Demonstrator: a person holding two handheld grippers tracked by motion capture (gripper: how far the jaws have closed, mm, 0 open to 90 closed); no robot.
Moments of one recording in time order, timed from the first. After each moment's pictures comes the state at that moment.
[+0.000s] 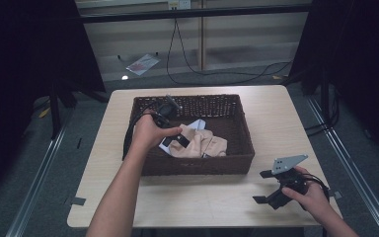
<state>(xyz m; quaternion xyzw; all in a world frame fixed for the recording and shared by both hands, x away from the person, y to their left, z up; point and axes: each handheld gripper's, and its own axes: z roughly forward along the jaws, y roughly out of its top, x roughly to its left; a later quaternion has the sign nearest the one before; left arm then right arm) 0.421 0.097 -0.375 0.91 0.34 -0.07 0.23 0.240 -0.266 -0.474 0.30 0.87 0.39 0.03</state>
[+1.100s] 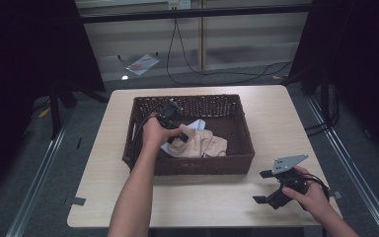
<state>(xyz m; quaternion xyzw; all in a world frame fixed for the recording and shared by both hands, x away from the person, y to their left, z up) 0.457 0.091 -0.433 0.90 0.36 -0.01 0.24 0.240 -0.266 -0.474 0.29 0.87 0.40 0.03</state>
